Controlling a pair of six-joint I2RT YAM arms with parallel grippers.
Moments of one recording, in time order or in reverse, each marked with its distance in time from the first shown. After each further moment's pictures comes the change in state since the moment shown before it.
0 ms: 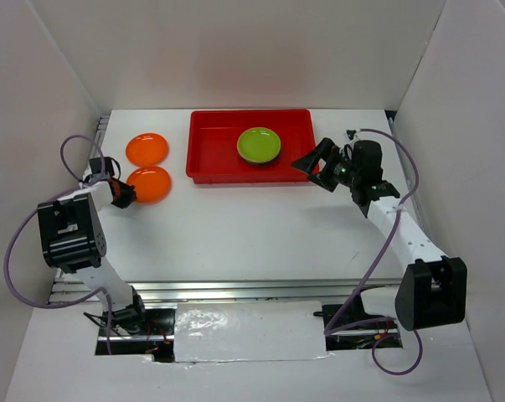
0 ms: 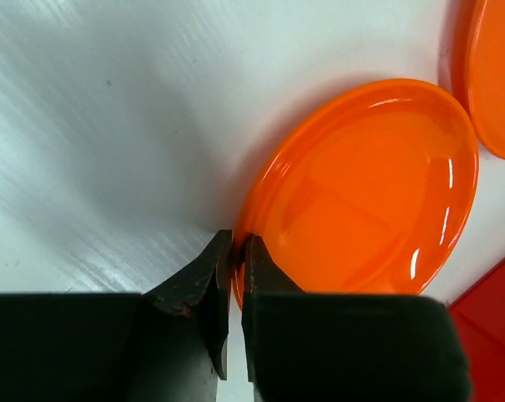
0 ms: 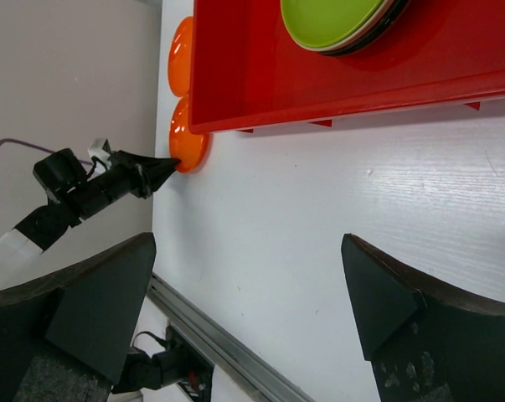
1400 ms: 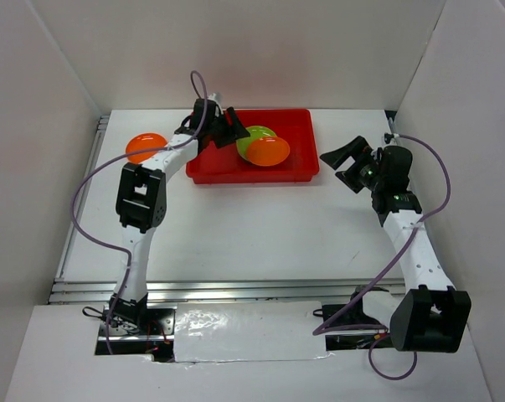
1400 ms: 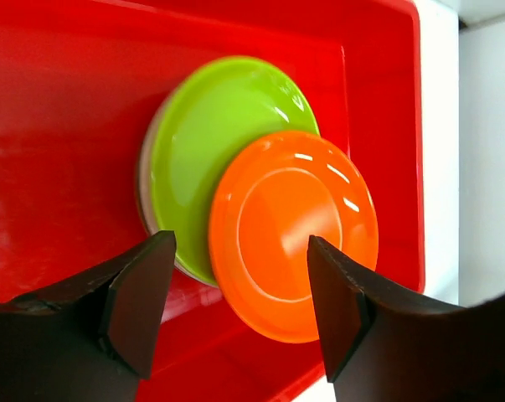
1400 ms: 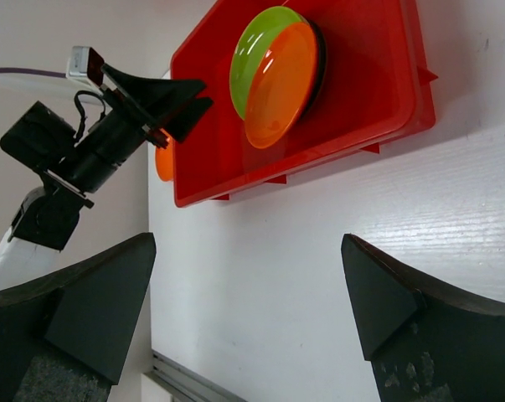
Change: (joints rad) left arm -0.605 0.542 0.952 0.019 0.320 0.171; right arm -0.190 -0.149 -0.033 -0.063 0.083 0.034
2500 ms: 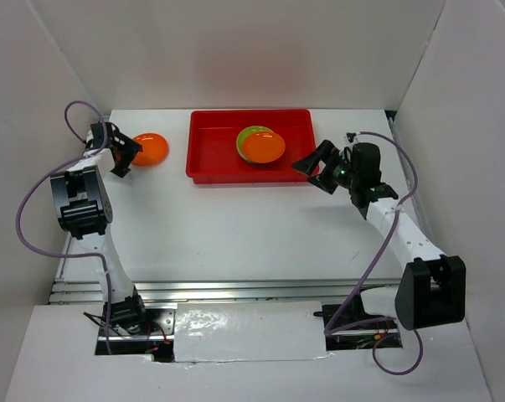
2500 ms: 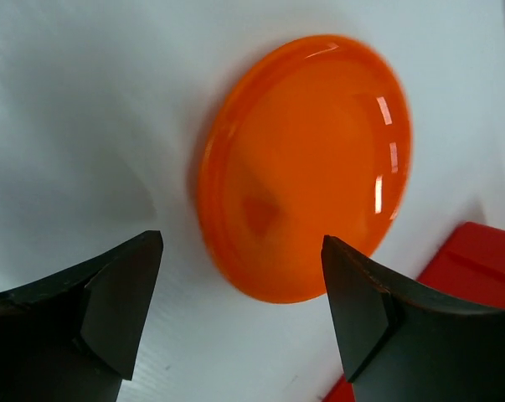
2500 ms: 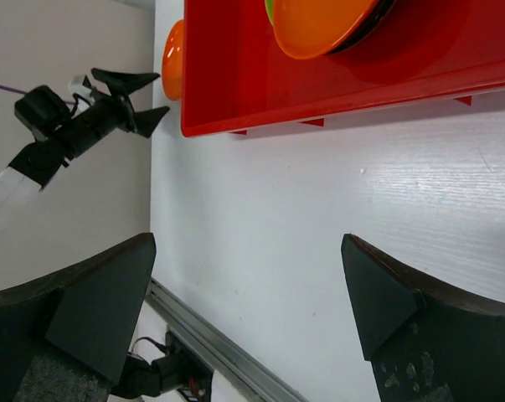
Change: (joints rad) left arm 0.582 -0.169 -0.407 -0.043 -0.254 -0.142; right arm 0.188 0.153 0.002 0.093 -0.066 -0.013
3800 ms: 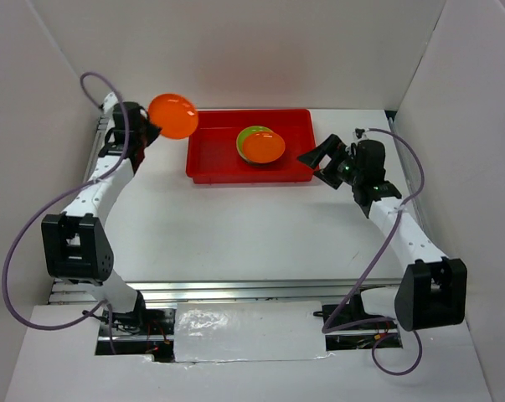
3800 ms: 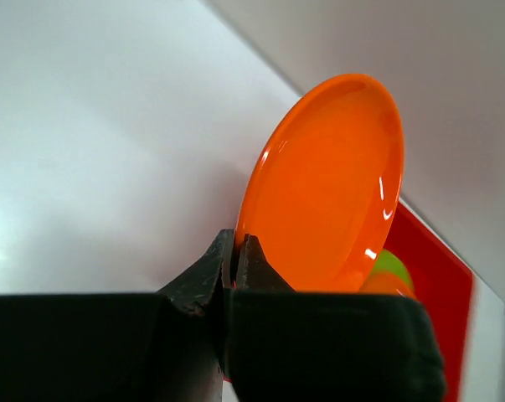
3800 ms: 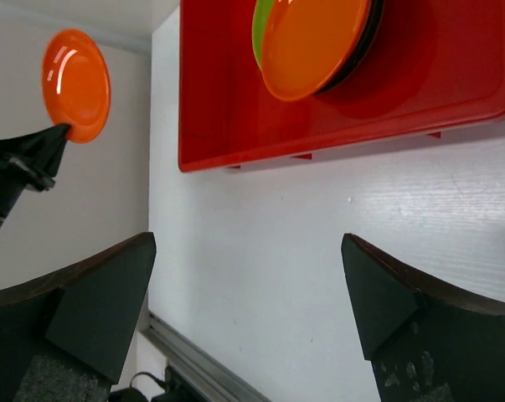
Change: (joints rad) left arm -0.260 -0.515 -0.227 0.079 -0.256 0.048; right arm -0.021 0.014 0.023 0.016 0.056 0.016
